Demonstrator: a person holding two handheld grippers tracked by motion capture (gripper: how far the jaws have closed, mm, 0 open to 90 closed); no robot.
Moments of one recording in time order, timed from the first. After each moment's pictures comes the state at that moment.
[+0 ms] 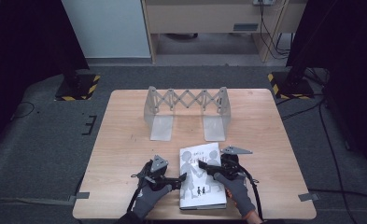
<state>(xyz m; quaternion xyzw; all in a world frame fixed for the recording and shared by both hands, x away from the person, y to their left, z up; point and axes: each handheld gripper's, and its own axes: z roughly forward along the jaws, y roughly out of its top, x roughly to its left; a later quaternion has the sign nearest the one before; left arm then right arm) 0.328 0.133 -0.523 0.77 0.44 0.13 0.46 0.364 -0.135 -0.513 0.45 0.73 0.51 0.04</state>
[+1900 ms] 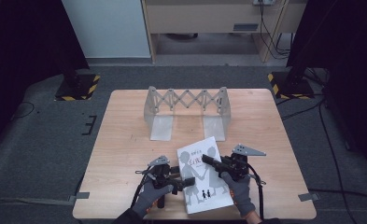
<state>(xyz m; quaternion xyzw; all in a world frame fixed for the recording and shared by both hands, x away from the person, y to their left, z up) 0.340 0.126 -0.535 0.73 0.40 -0.08 0.55 0.348 -0.151 -0.481 0.40 0.68 0.62 0.01</state>
